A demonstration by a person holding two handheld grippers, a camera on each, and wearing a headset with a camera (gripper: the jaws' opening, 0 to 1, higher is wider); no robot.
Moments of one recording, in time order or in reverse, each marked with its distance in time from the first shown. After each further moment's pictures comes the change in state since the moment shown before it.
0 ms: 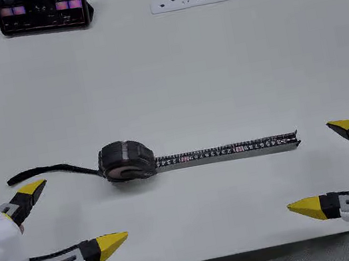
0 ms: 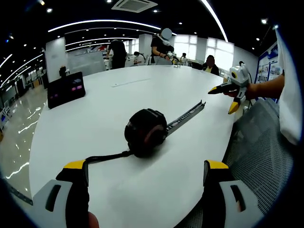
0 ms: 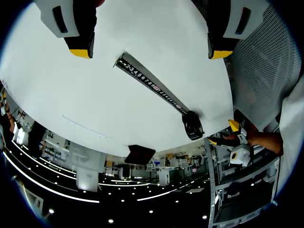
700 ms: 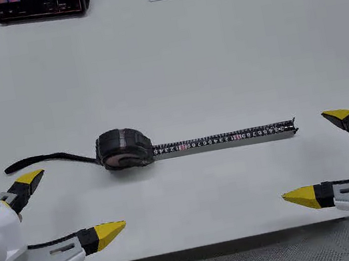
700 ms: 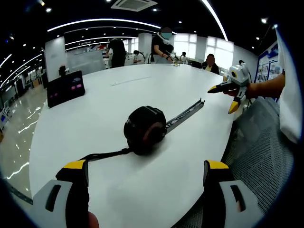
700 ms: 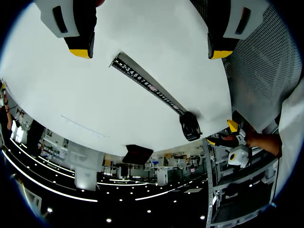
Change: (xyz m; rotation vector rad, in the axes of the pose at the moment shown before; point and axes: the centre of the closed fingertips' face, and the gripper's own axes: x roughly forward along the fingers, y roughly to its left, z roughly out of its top) left arm -0.003 -0.002 -0.004 0.005 0.013 0.001; right arm 0.002 0.006 -0.002 -0.012 -0.005 0.012
